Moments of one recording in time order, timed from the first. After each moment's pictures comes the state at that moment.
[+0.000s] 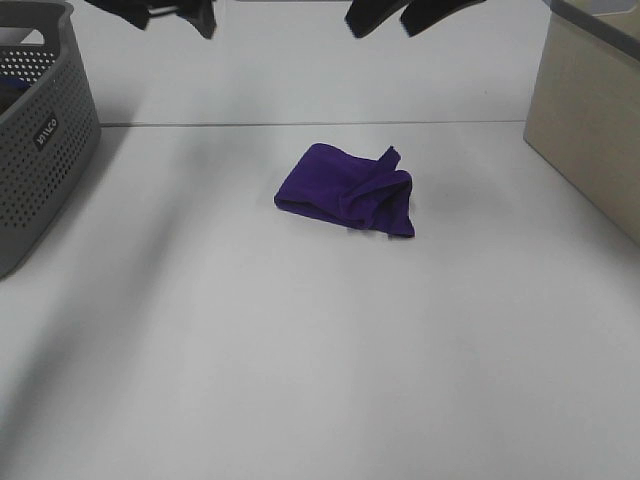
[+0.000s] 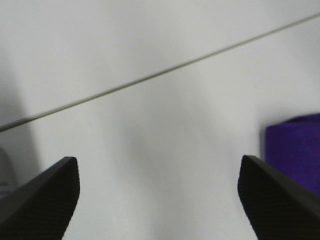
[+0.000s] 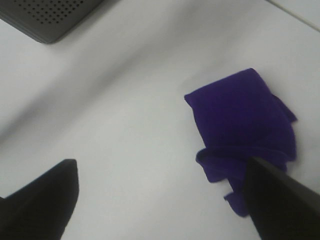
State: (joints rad) left arm -0.22 2.49 -2.72 -0.06 1.22 0.06; right arm 0.28 2.00 -1.95 0.61 1.18 -0.56
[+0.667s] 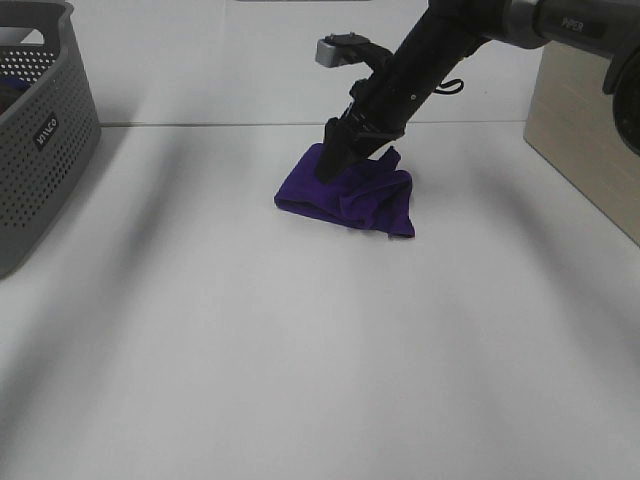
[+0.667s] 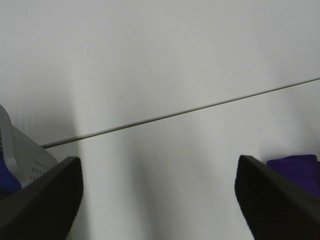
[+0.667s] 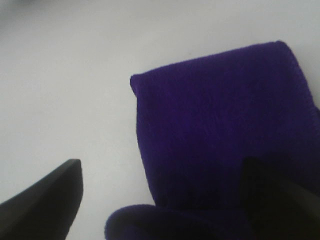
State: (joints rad) left arm -0.14 2.37 -2.72 -0.10 1.22 0.05; right arm 0.32 2.51 -2.20 0.56 1.13 -0.79
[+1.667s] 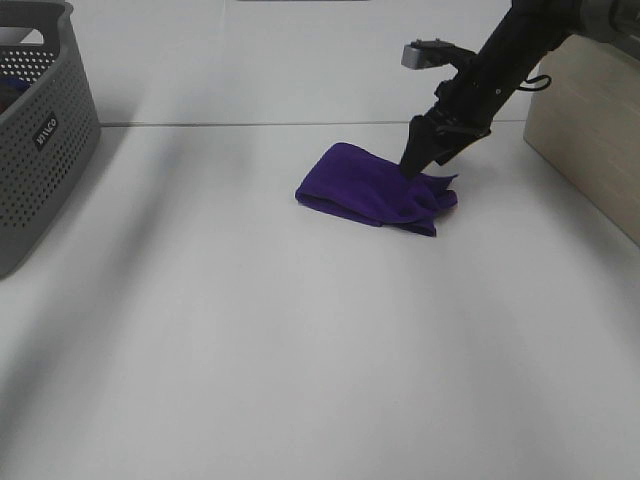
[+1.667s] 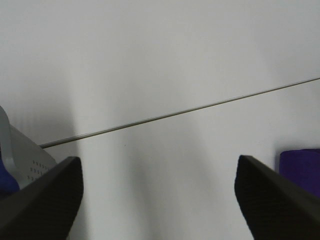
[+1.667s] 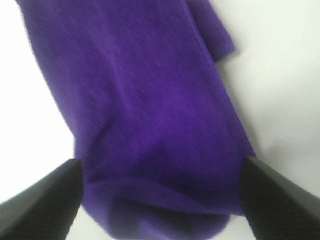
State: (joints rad) left arm -0.14 2.37 -2.72 -0.11 1.22 0.05; right arm 0.15 2.49 -2.20 0.49 1.22 -0.74
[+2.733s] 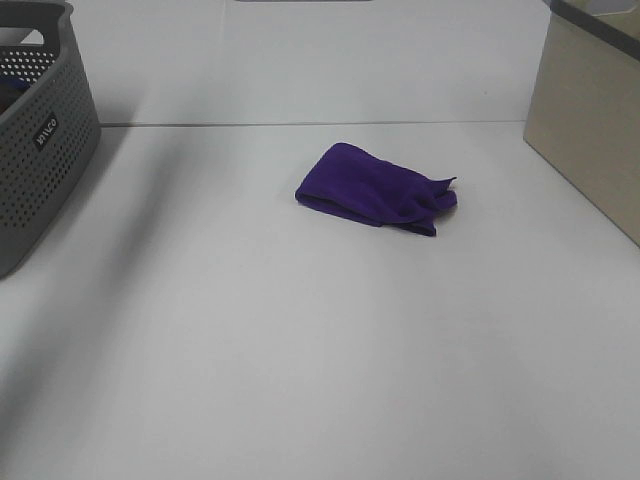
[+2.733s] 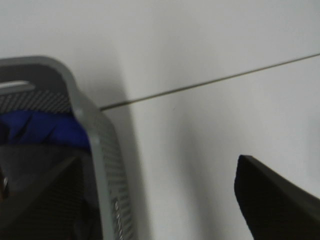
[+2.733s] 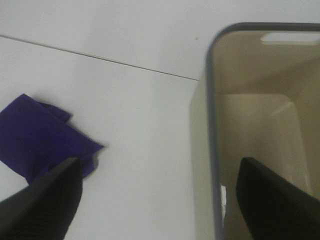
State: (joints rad) left arm -0.12 2.22 -2.47 0.05 1.22 0.08; right arm -0.01 1.89 -2.16 0.14 1.22 -0.22
